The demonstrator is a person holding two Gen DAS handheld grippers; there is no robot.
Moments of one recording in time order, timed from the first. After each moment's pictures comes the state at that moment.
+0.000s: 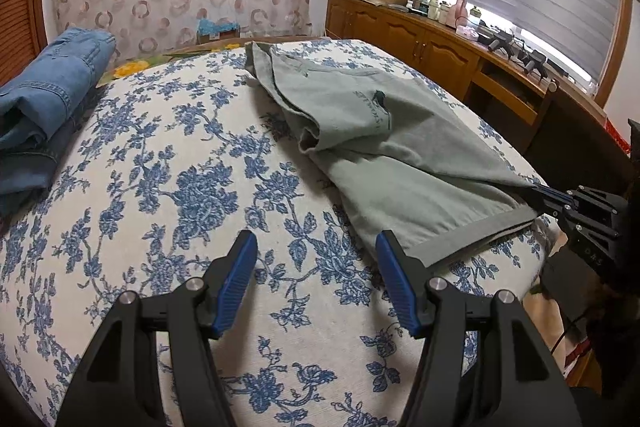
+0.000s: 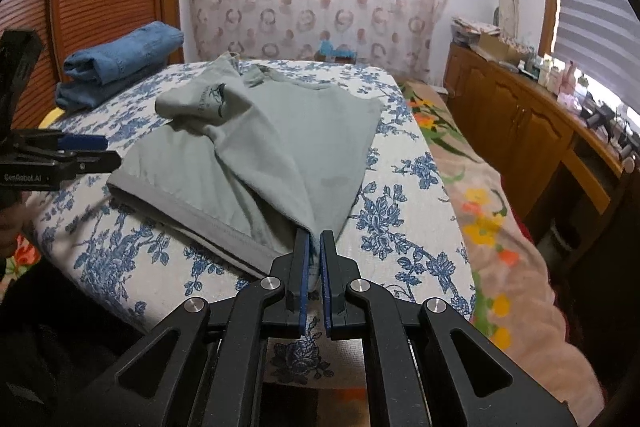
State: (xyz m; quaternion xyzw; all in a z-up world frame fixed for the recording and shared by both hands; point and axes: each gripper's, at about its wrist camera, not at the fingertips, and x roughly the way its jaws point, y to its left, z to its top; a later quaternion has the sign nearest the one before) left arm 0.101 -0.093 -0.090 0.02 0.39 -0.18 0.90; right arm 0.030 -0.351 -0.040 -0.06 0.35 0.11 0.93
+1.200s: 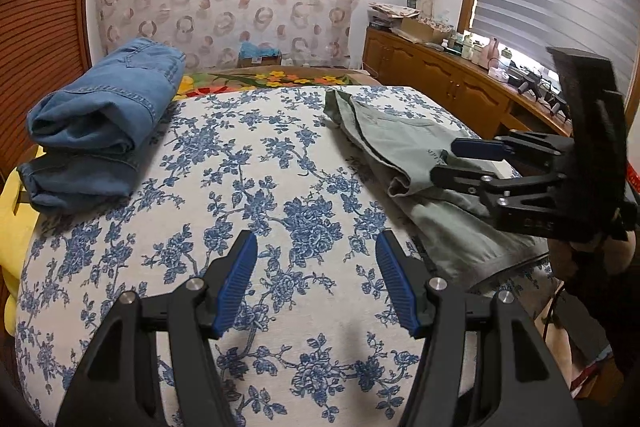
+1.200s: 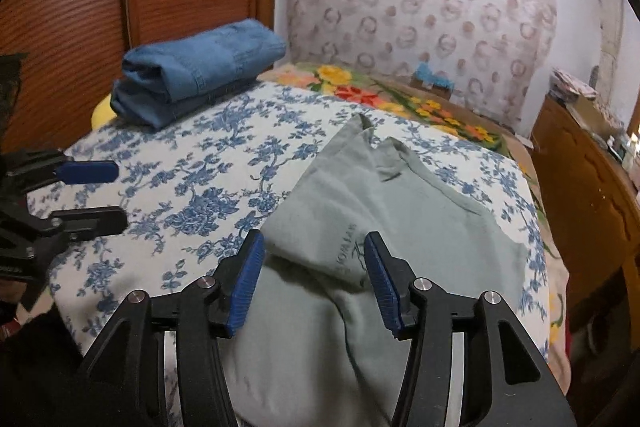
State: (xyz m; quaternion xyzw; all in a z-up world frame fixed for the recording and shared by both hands) left arm 0.095 -0.024 -0.063 -0.01 0.35 -0.12 0.93; right arm 0.137 -0.215 -0.009 -0.14 0.34 0.28 0.89
